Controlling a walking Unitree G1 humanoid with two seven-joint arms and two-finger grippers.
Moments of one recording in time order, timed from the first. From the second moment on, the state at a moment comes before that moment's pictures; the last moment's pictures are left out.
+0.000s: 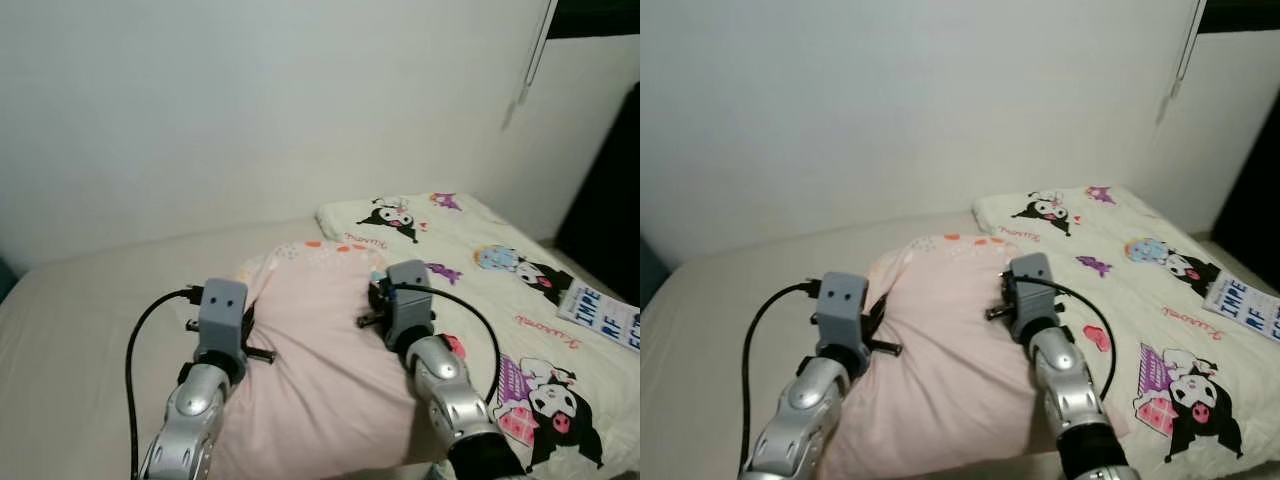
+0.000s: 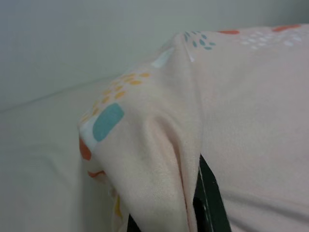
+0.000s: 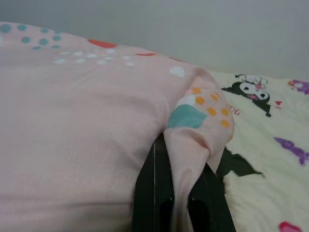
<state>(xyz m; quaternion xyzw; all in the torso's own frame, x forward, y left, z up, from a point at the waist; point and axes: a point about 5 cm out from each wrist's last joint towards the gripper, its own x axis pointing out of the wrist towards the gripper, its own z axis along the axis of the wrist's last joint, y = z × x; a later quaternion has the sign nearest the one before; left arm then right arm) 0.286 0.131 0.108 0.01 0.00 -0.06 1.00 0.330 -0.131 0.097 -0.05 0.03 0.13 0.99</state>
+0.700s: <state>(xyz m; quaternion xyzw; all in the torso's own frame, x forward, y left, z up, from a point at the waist) 0.285 0.135 0.110 0.00 0.00 -0.05 1.00 0.331 -0.127 0.098 -0.05 0.03 0.15 0.99</state>
